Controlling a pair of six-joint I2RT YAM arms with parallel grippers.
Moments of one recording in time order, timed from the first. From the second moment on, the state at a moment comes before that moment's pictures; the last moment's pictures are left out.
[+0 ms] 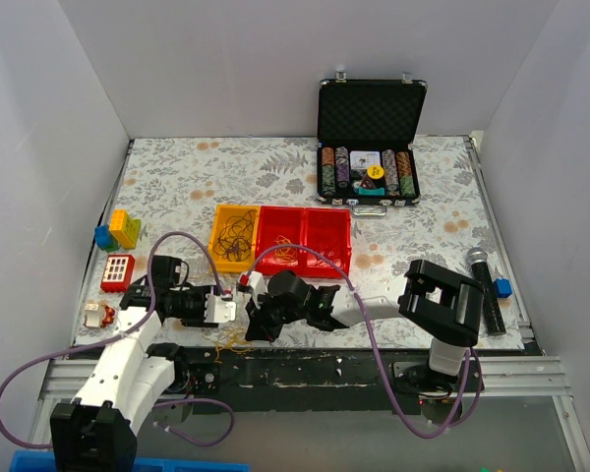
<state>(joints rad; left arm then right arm) -0.09 0.78 0.48 -0.90 0.59 1.49 1.26 1.77 0.86 0.36 -0.35 0.36</state>
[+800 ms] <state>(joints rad) -0.09 0.81 0.94 -0.46 0.60 0.80 1.26 1.48 0.69 0.28 -0.17 0.34</state>
